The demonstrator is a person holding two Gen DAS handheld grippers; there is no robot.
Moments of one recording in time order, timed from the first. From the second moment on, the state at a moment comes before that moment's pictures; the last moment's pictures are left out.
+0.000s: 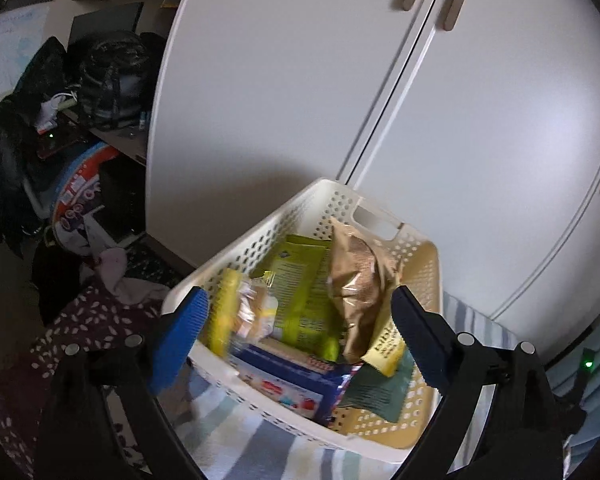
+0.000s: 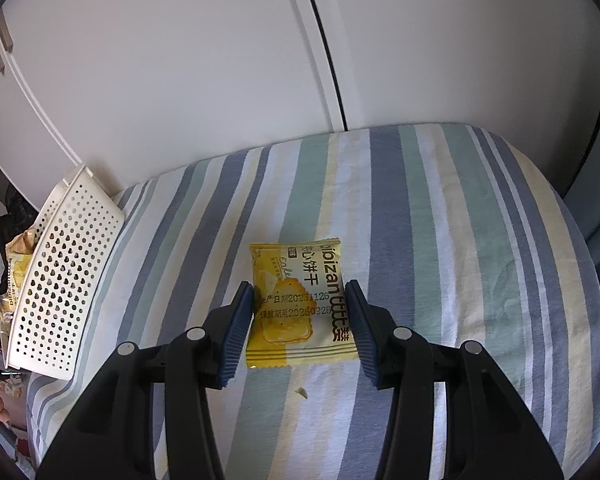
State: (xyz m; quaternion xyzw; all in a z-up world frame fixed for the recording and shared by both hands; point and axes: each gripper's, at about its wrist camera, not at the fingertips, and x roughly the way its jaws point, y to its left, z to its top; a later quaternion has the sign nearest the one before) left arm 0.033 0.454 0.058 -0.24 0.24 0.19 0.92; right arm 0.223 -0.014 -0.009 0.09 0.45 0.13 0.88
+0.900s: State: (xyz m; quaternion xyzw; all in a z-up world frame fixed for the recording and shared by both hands) left arm 0.023 0.455 0.060 -0.20 0.22 0.28 0.91; right arm 0.216 -0.009 -0.004 0.12 0.44 0.18 0.87
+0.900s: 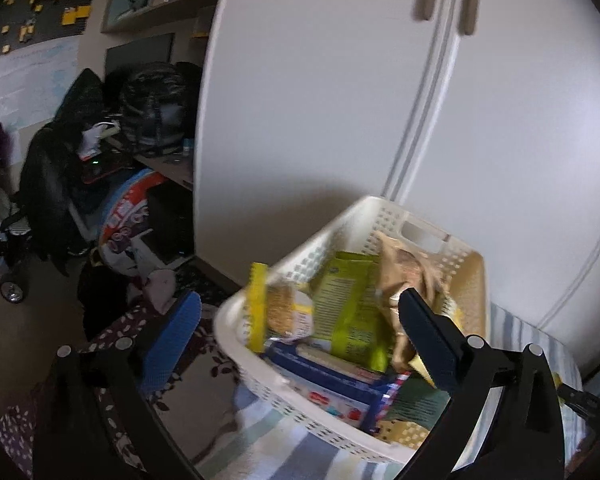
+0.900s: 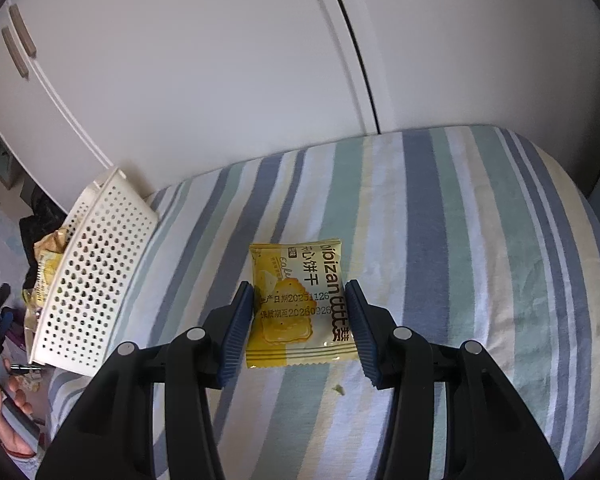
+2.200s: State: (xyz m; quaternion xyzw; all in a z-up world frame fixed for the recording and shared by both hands) left arm -0.007 0.498 0.062 -0.28 0.19 0.31 0.89; right arm 0.231 0.257 0.074 0.12 0.45 0.29 0.83
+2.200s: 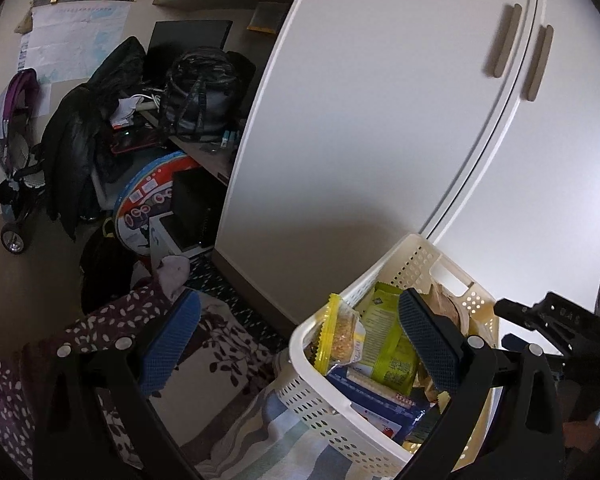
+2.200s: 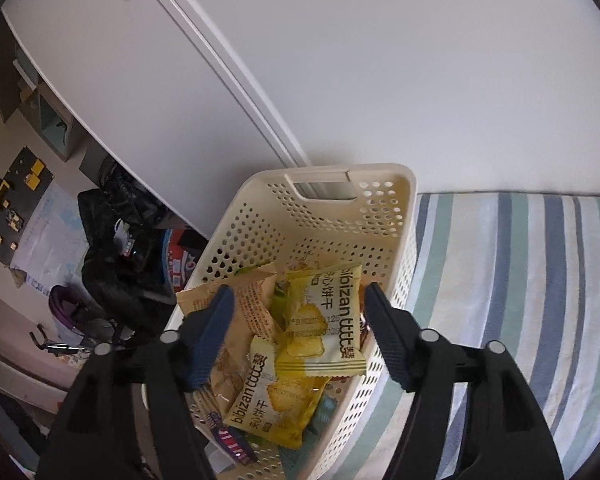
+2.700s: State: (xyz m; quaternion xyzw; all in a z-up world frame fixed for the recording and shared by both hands) left arm -0.008 0.499 0.062 -0.30 0.18 0.31 0.88; right arm 0.226 0.291 0.049 0.12 0.48 0.33 0.80
